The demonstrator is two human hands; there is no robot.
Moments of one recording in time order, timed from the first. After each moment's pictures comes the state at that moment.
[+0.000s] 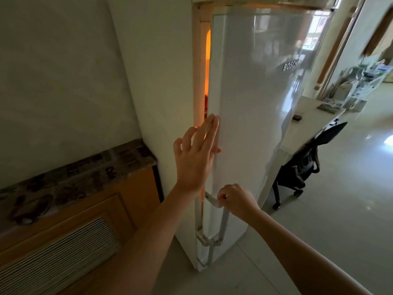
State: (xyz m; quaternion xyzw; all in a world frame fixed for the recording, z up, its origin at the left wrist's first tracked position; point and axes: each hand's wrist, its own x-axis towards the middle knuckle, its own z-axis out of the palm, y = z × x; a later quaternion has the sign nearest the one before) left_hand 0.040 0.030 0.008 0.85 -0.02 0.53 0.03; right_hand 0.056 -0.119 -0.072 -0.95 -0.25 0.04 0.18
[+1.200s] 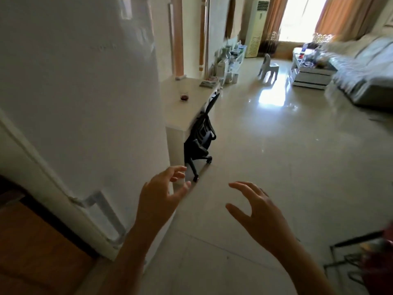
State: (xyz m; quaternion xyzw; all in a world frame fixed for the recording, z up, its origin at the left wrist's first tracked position) left_hand -0.042 -0.178 -0.023 0.88 -0.23 0.09 0.41; right_hand -0.148 -0.384 -0.023 -0.95 0.03 -0.15 0.26
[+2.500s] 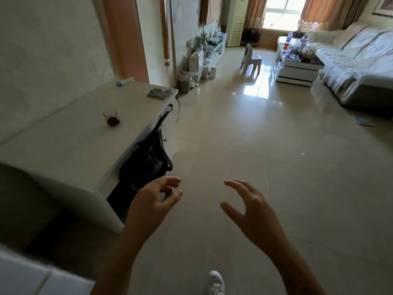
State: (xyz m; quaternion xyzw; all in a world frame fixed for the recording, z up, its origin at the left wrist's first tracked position) left_hand 0.360 -0.652 -0.063 0.86 -0.24 -0.04 0.45; right_hand 0.252 -0.863 -0.056 -0.95 0.10 -0.10 0.28
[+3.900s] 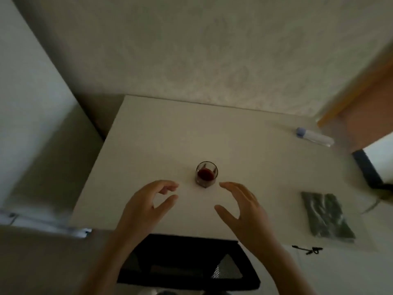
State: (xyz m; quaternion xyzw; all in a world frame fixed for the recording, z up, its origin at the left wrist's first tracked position) left_hand 0.893 -0.646 -0.122 0.81 0.35 0.19 0.43; right_hand 1.079 -0.797 -0.097 -0.82 -0.49 0.19 0.24
